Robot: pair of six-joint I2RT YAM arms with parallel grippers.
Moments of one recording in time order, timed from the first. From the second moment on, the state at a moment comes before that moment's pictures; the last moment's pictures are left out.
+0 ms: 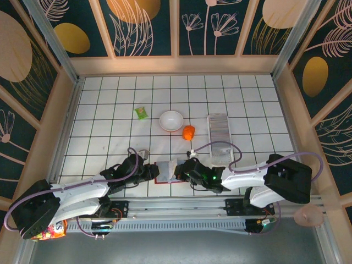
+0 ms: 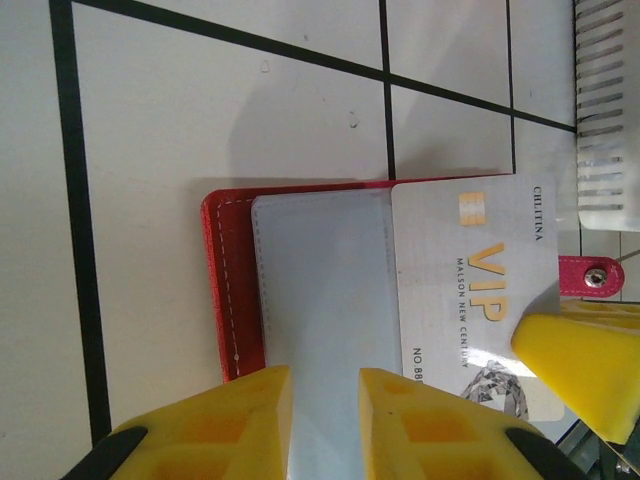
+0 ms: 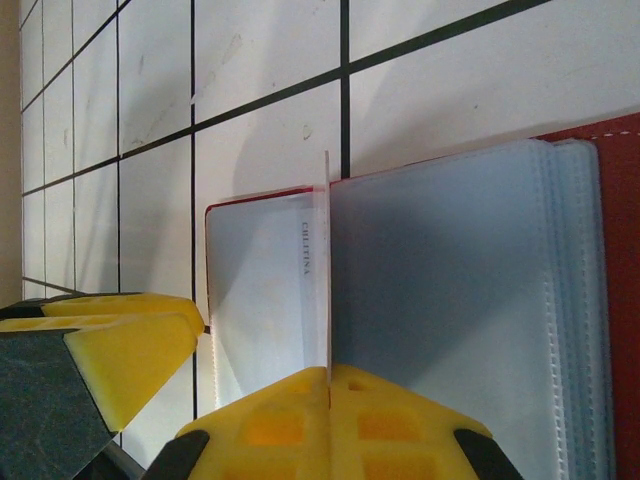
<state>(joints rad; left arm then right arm) -0.87 1.03 0.19 0.10 0.12 -1.03 1.23 1.39 0.43 0.26 0.18 1.27</state>
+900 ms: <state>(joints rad) -0.87 1.04 0.15 0.13 0.09 -1.05 1.27 1.42 0.43 0.30 0.18 1.31</state>
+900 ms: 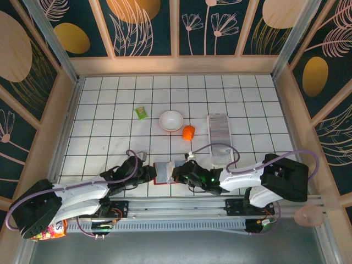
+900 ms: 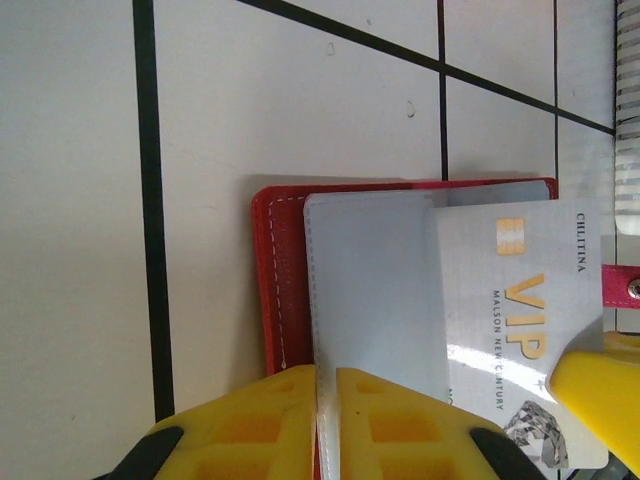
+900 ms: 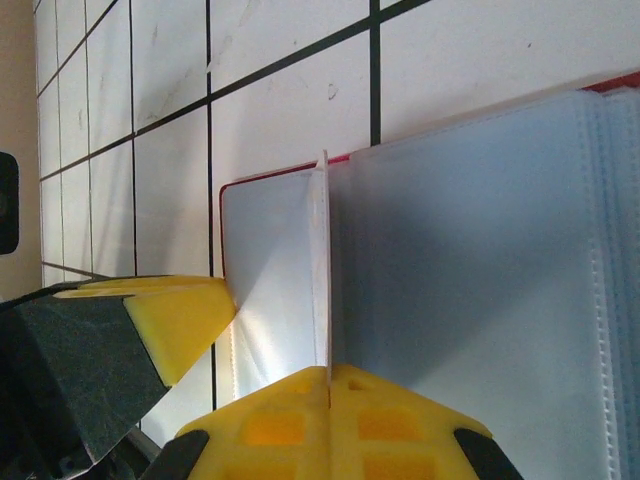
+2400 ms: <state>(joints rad) -0.87 1.04 0.11 0.20 0.08 -1.05 1.30 1.50 0.36 0.55 0.22 1.40</state>
